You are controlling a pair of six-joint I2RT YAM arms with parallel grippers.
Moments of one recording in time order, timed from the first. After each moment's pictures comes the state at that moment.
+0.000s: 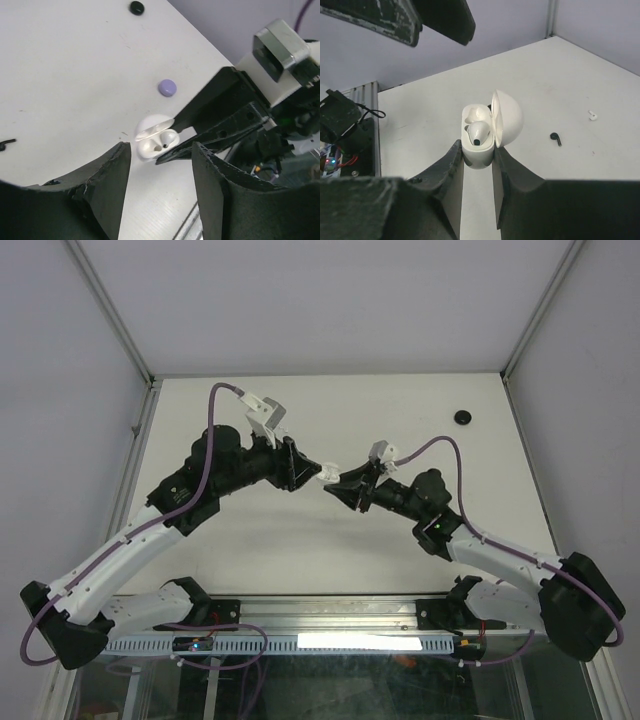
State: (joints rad) left arm -0.74 1.03 1.08 -0.28 0.24 -0.34; right arm 0.74 1.11 0.49 0.73 -0.46 0.16
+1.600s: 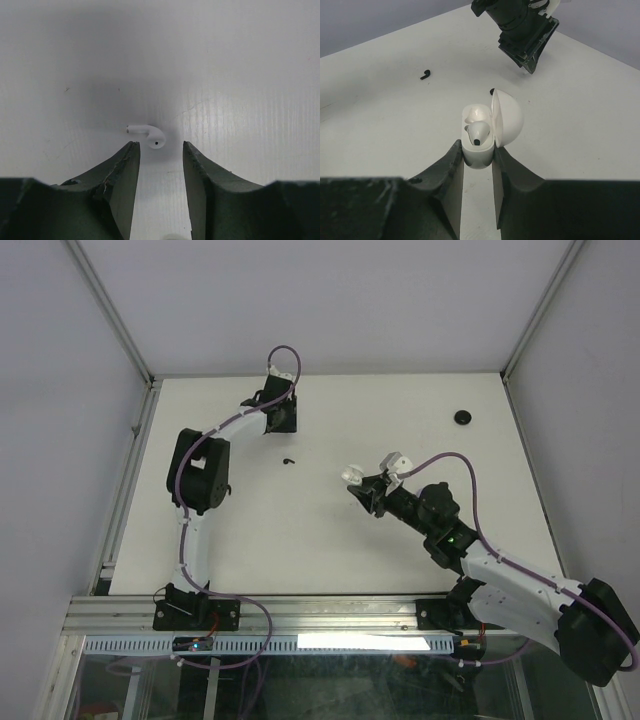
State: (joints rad) left arm -0.38 2.22 1.70 -0.31 -0.13 -0.27; right arm 0.73 0.91 0.38 0.50 -0.17 0.00
